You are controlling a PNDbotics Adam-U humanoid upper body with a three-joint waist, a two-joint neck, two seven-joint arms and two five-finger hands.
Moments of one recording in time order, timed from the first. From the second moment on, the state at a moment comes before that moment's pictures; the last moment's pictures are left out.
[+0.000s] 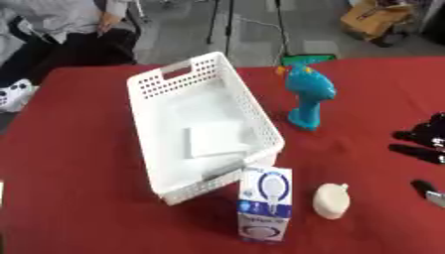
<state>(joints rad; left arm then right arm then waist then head) -0.33 0.14 0.15 -1.99 -0.64 -0.16 0.72 -0.01 -1.32 0.21 -1.98 1.08 -0.26 0.18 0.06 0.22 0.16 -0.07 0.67</state>
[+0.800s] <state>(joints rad) -0.33 0.14 0.13 -1.99 -0.63 -0.16 0.71 -0.10 -1.32 0.27 -1.99 0.74 -0.19 0.17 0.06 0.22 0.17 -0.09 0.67</state>
